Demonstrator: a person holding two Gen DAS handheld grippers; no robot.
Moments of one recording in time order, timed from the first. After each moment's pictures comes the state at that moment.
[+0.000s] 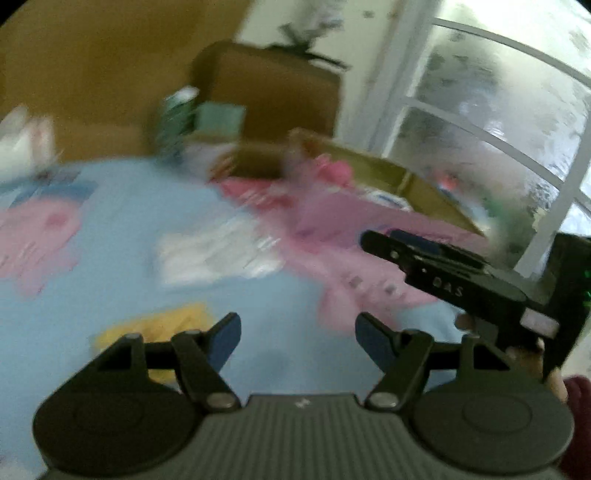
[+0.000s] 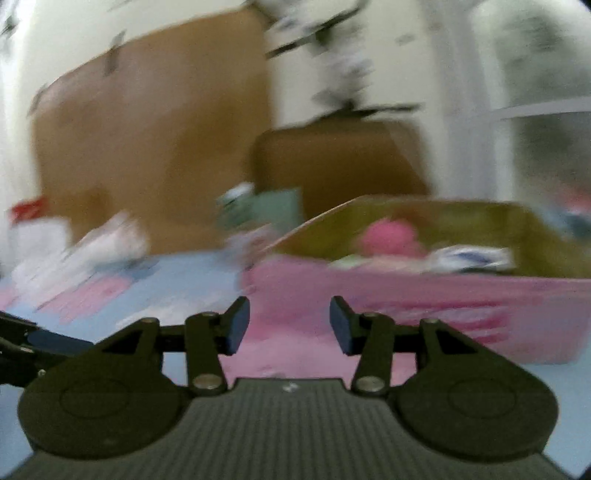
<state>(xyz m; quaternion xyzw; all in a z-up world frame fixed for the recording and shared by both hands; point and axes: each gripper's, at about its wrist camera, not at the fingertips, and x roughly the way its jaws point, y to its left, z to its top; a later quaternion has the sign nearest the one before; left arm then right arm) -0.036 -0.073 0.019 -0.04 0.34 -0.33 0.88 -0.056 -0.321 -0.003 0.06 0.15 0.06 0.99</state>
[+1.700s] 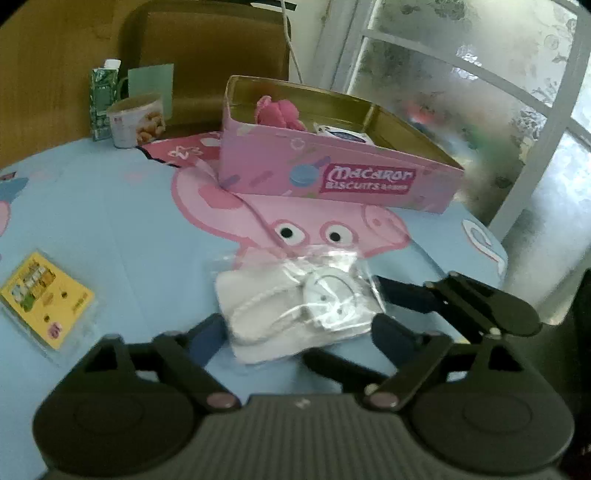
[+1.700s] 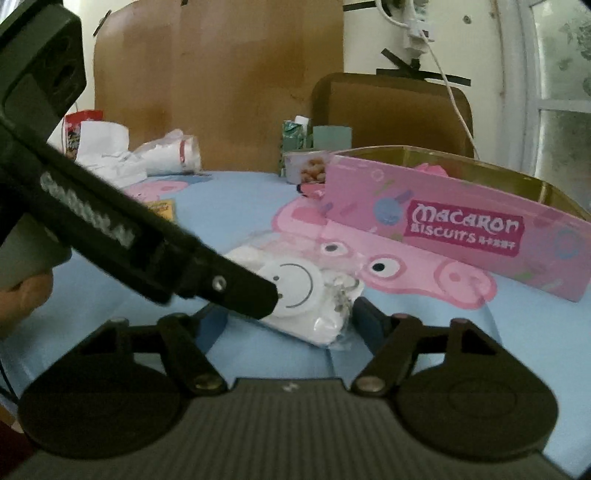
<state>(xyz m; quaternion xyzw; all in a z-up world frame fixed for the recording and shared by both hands) -0.041 -0.165 0.007 0.04 0.39 -0.37 0.85 -0.113 -0.294 -0.045 -0.01 0.20 0.10 0.97</state>
